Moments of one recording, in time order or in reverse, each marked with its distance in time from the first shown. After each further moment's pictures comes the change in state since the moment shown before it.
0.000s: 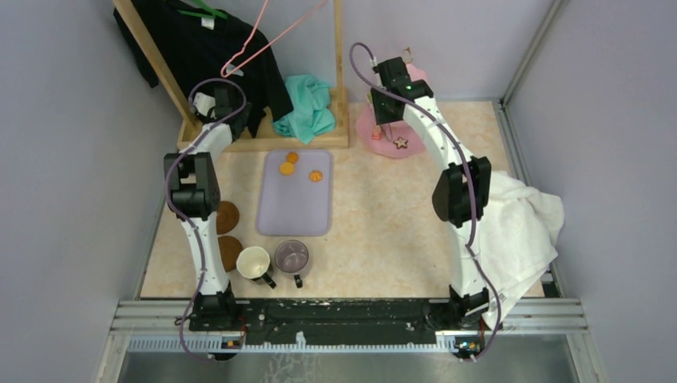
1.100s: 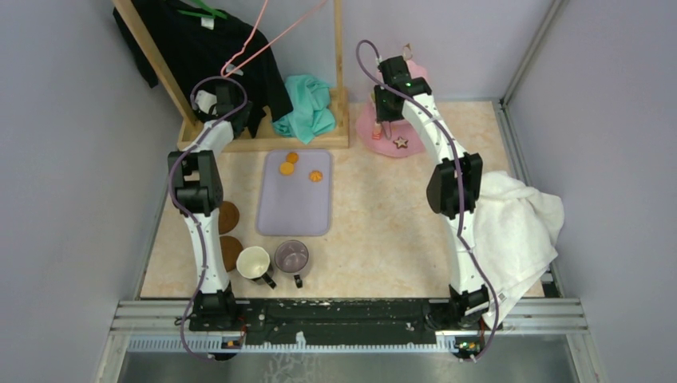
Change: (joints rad) left arm 0.003 0.090 0.118 -0.039 0.001 0.016; right arm -0.041 0.165 0.191 -0.057 -0.019 0.070
